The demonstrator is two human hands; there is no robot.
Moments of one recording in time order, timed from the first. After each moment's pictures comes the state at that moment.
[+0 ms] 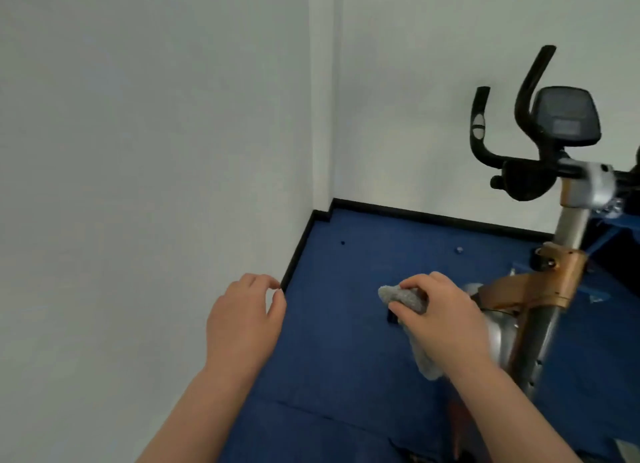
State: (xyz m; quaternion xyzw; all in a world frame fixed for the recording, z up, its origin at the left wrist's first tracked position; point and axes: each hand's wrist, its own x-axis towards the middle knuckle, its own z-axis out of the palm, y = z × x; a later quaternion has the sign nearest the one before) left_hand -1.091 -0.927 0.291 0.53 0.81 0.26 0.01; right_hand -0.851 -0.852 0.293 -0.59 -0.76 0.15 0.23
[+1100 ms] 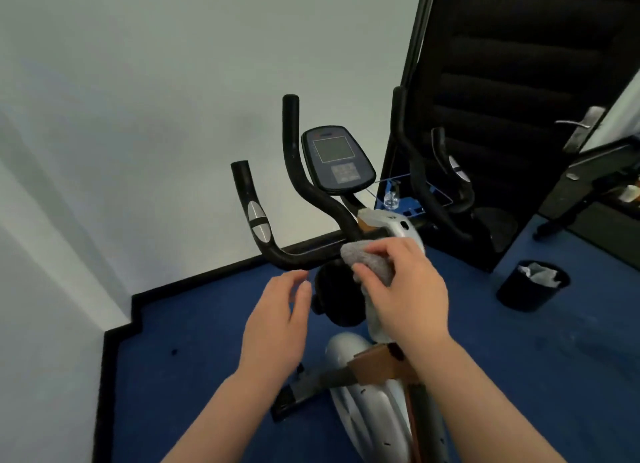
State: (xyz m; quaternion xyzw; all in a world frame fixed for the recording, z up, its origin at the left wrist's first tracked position) left_hand -0.844 -0.479 0.294 0.72 0.47 0.36 0.35; right_hand -0.683 -0.534 0.340 -0.75 -0.53 -0.02 0.39
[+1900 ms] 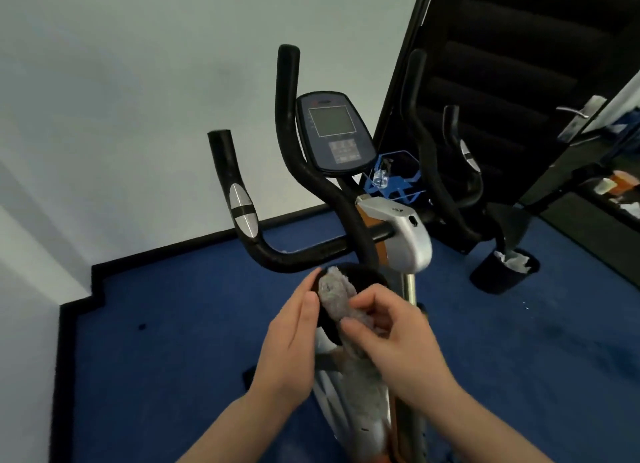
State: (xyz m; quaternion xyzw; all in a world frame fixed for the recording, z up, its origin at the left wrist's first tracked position) left_hand -0.818 -0.463 0.261 0.60 0.33 0.40 0.61; right_hand -0.692 -0.531 0.309 -0.70 -0.51 0.24 0.44
